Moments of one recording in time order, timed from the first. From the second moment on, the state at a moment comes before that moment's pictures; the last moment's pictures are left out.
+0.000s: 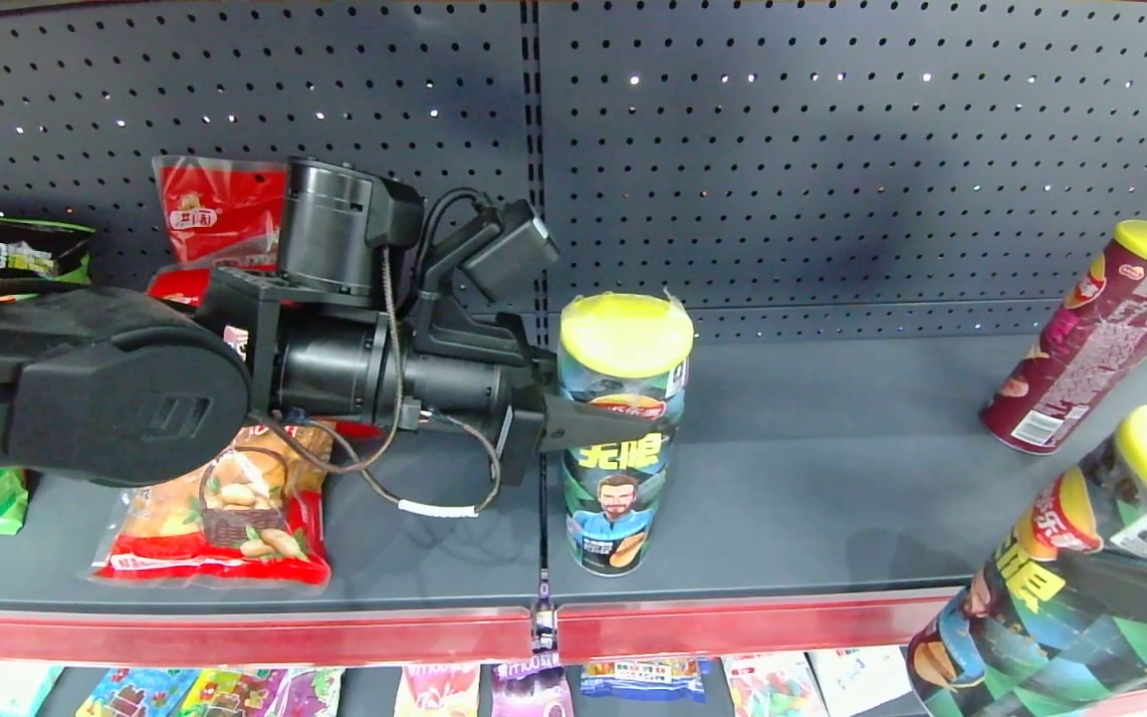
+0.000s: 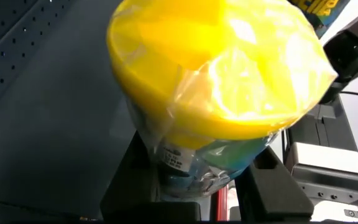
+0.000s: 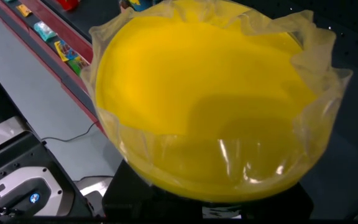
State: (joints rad) left arm -0.60 1.77 -1.18 -0.18 -0.76 0.27; right arm 0.51 0.87 -0.65 0.06 0.22 -0.19
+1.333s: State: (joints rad) left arm -0.63 1.73 -1.09 -0.24 -0.73 0.27; right arm 0.51 0.86 -0.65 0.06 0.22 -0.19
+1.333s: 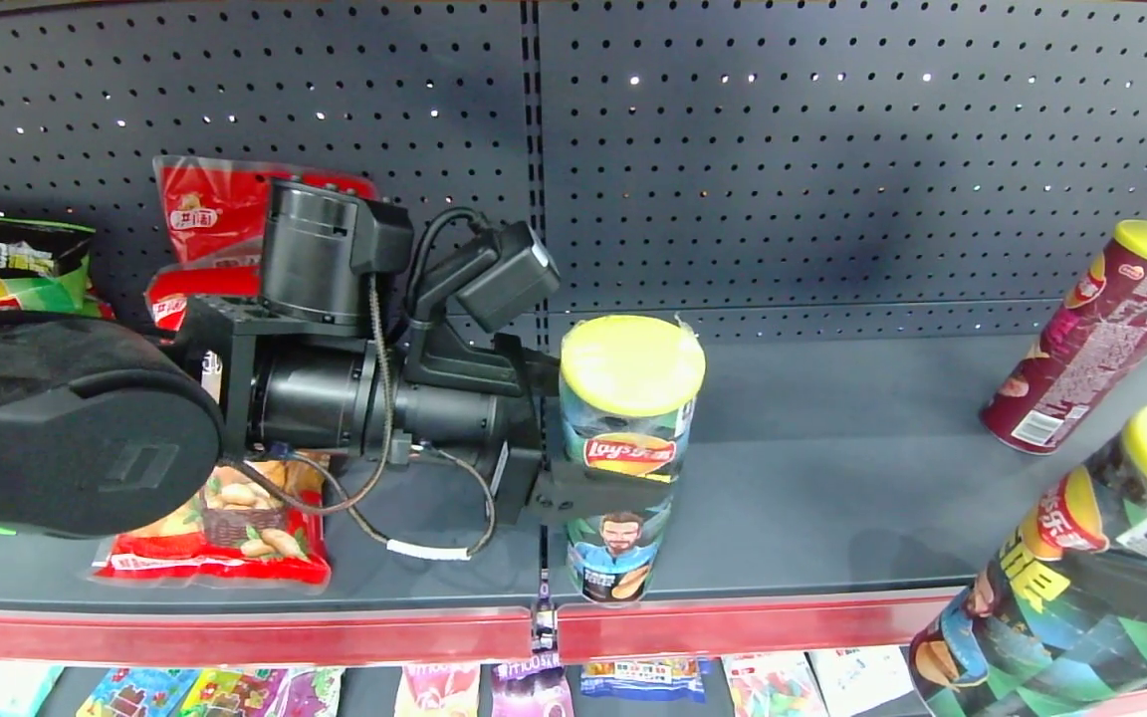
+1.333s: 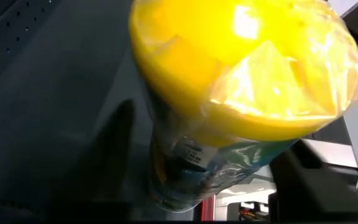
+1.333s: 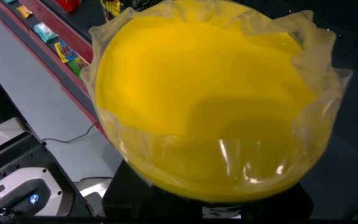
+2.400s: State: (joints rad) left arm -0.46 1.35 -0.66 -0.24 -0.71 0.27; right arm 0.52 1.22 -0.88 -0.12 0.22 -0.19
